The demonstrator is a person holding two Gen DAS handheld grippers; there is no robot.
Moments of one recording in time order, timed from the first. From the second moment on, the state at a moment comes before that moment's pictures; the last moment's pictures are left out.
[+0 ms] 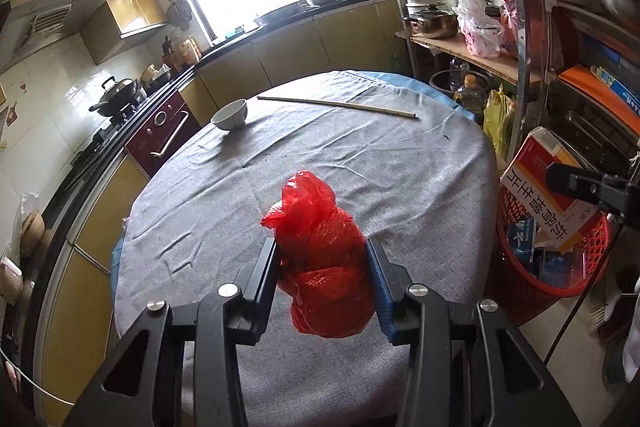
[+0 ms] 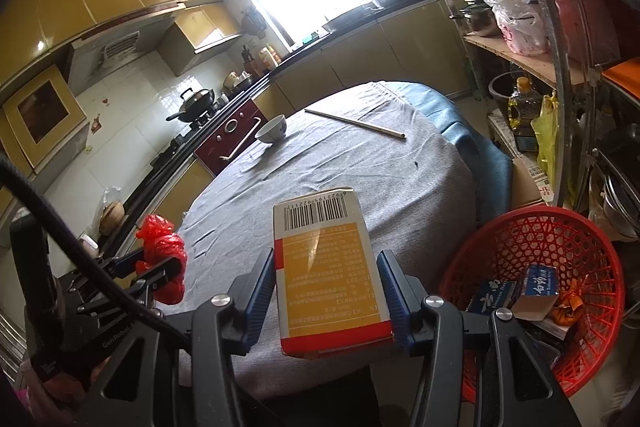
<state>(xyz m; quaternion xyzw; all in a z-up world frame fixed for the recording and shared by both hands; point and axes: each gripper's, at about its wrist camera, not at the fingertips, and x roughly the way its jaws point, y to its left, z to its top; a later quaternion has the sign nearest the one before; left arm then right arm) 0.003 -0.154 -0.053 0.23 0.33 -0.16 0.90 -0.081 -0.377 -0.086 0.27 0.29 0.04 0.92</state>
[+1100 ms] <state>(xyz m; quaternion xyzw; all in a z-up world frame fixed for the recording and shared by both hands) -0.021 -0.226 -0.075 0.31 0.32 -0.21 0.87 -0.120 -0.437 -0.106 0.33 0.27 0.00 0.90</state>
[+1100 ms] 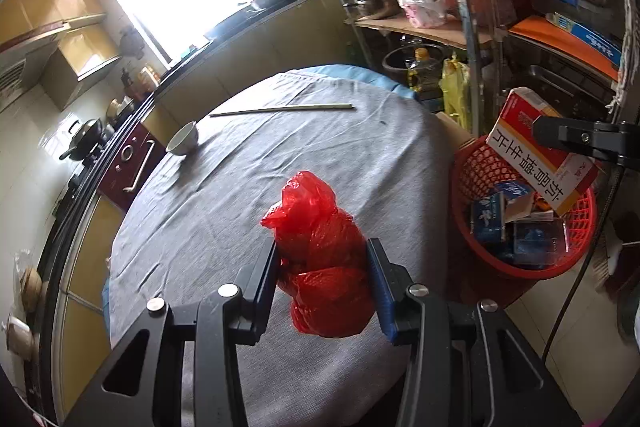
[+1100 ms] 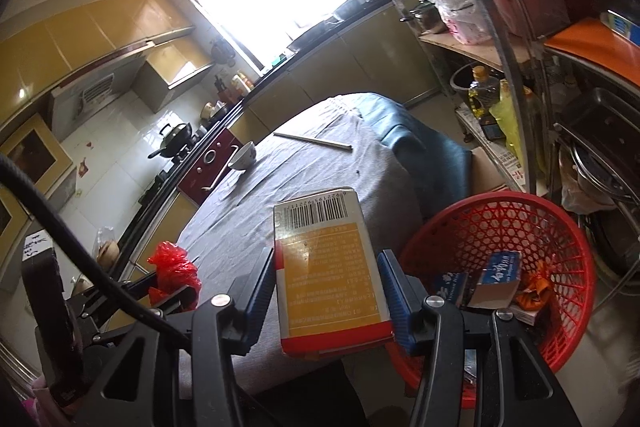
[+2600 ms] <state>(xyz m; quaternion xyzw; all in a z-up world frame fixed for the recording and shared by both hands) -0.039 -0.349 -0.123 0.36 0.35 -0.32 0.80 -0.179 -0.515 -0.132 0.40 0.25 -0.09 0.88</state>
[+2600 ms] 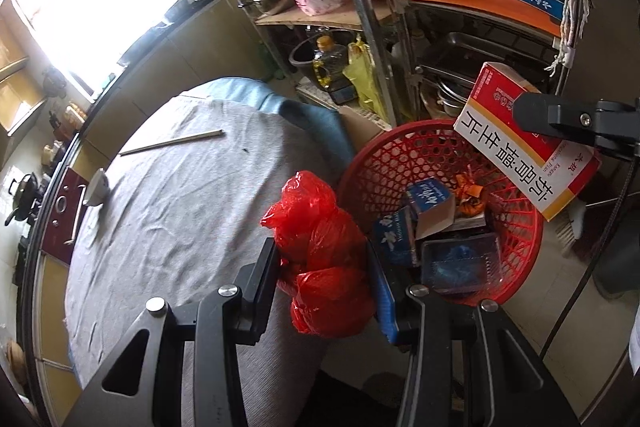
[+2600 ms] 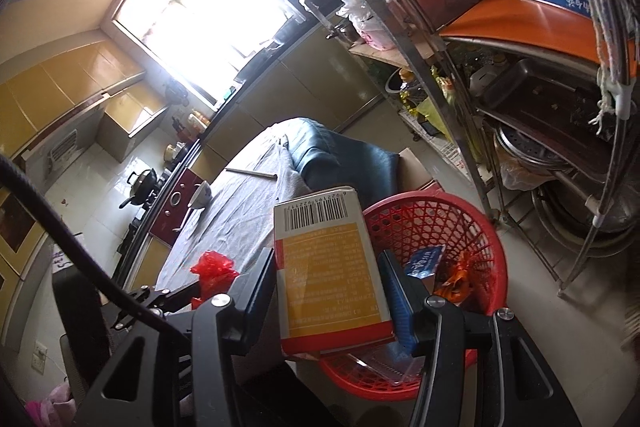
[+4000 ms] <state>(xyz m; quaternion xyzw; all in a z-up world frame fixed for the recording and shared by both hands) 0.019 -0.421 -0.186 0.33 0.43 -0.40 0.73 -0.126 -0.576 -0.199 0.44 0.34 -0.16 0.82</state>
